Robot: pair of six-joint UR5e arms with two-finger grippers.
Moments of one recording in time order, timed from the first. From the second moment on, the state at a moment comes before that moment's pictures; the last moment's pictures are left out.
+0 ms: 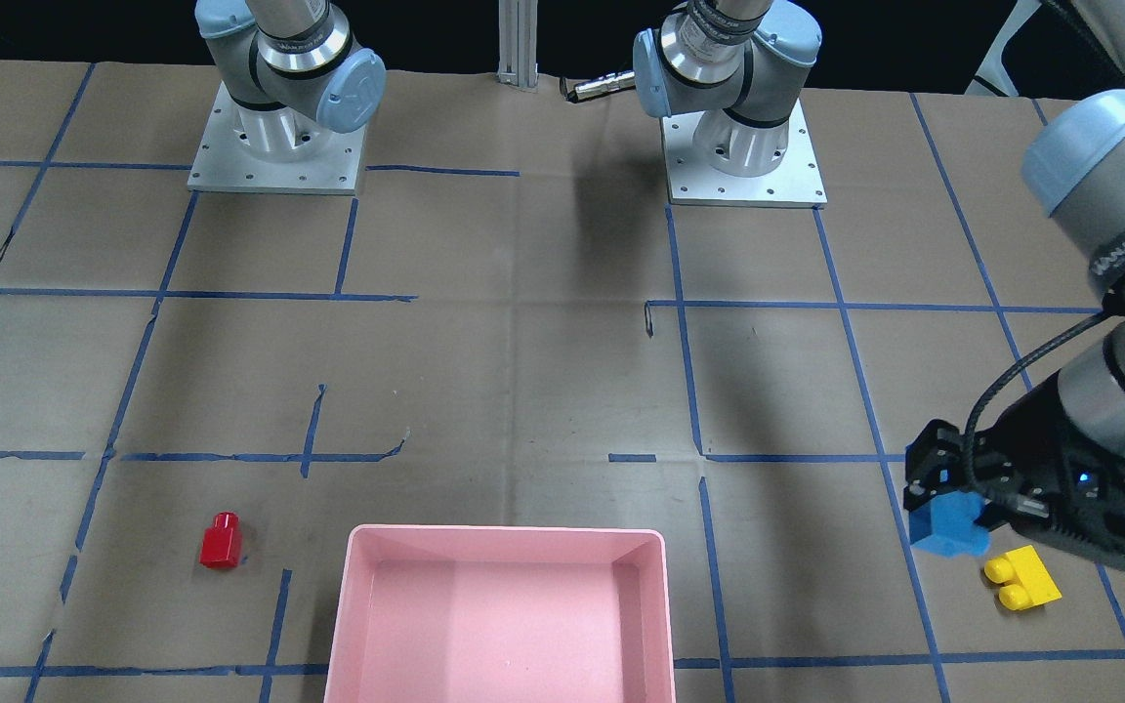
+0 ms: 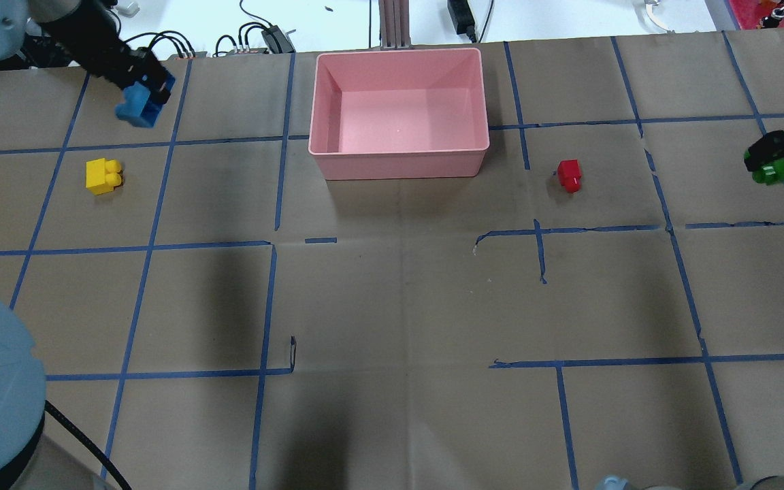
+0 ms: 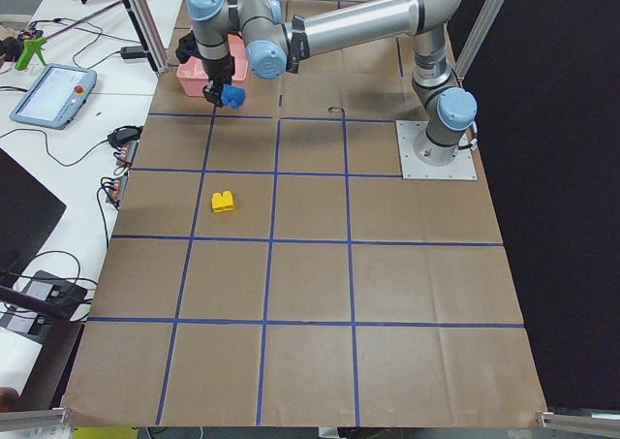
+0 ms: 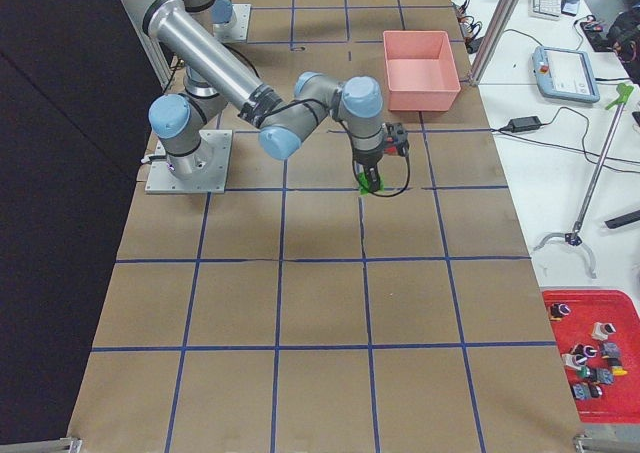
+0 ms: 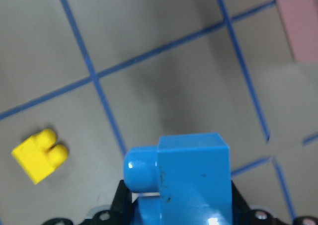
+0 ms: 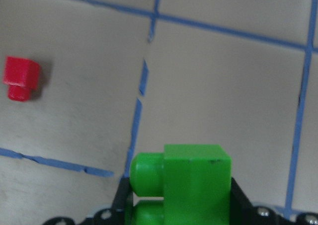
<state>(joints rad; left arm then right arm) -1.40 -2.06 -1.16 -1.41 1.46 0.44 1.05 -1.37 1.74 -2.15 -1.40 -0.74</state>
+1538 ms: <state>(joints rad) -1.75 -2.38 -0.89 -1.35 1.54 -0.28 1.55 -0.96 1.34 -2.25 -0.87 -0.49</state>
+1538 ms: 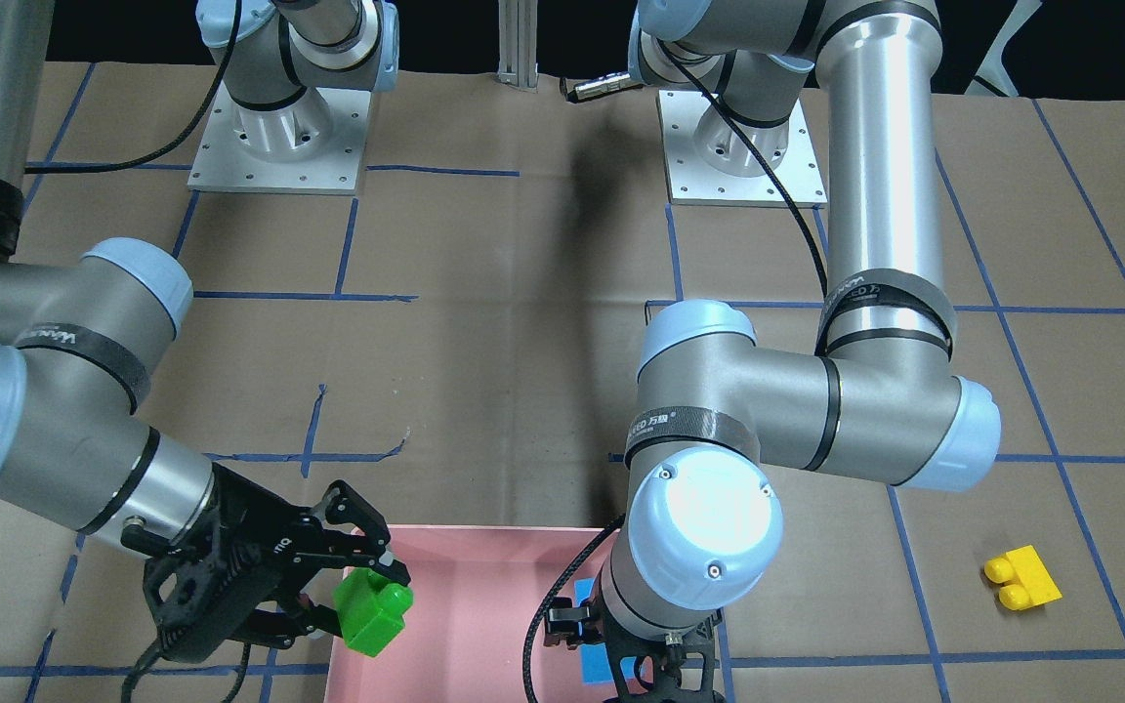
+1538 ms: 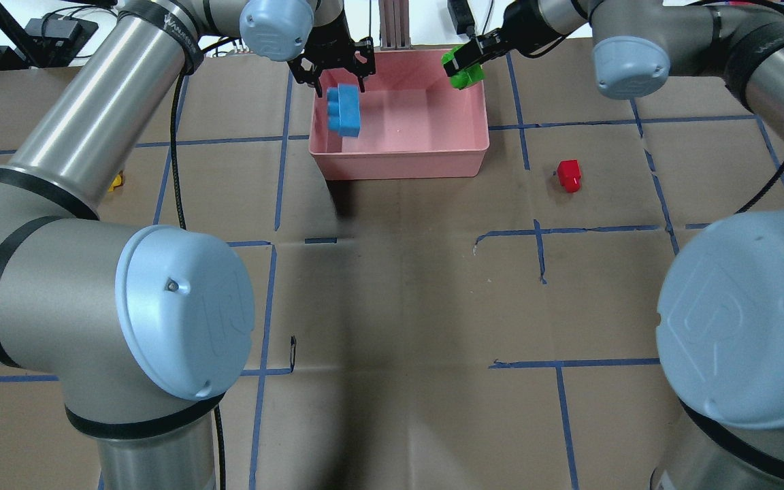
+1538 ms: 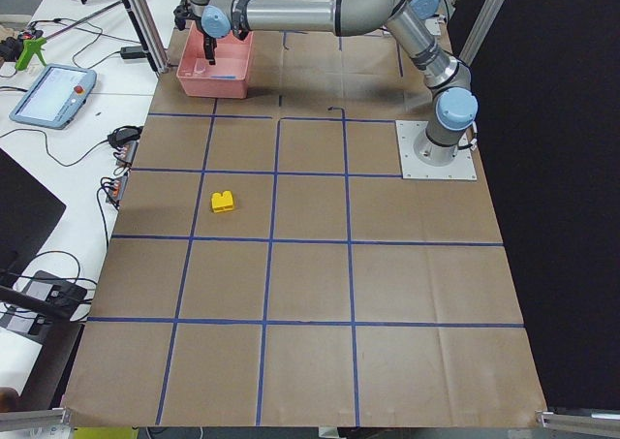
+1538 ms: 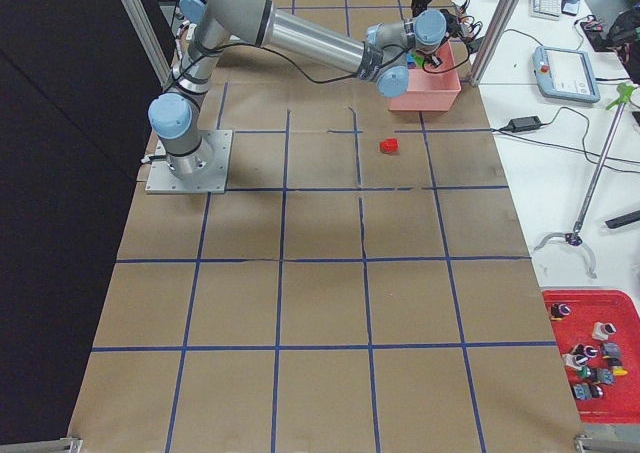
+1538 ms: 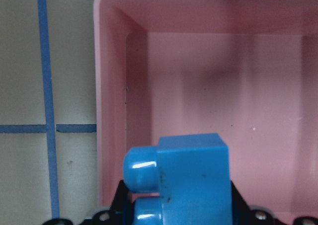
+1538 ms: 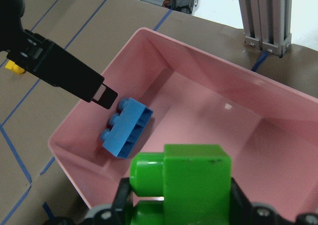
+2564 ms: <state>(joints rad) -1.45 -2.23 -0.94 -1.38 1.55 0.13 1.53 -0.98 1.35 -2.25 -0.91 -0.45</state>
